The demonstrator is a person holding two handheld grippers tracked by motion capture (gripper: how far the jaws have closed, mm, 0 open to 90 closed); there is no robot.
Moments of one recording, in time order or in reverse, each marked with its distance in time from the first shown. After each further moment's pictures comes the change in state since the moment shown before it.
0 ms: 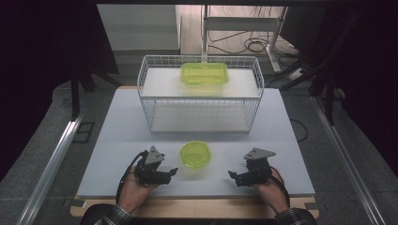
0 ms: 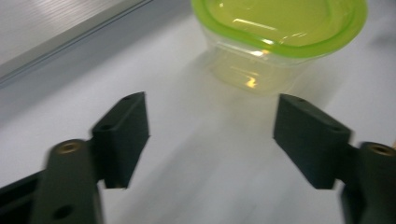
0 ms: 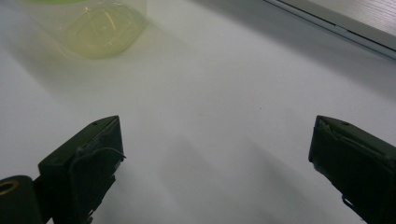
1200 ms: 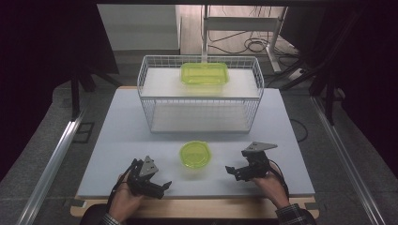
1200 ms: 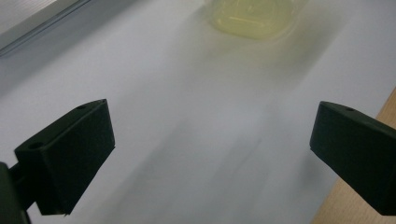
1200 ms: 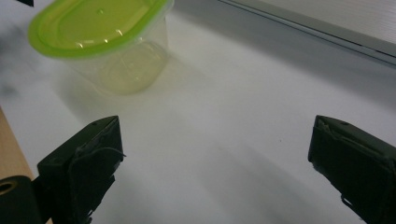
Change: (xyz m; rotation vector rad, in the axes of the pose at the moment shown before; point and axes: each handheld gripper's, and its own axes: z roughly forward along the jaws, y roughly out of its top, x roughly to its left) left arm -0.005 -0.029 -0.011 0.043 0.025 0.092; right arm -0.009 0.017 0.002 -0.037 0.128 0.082
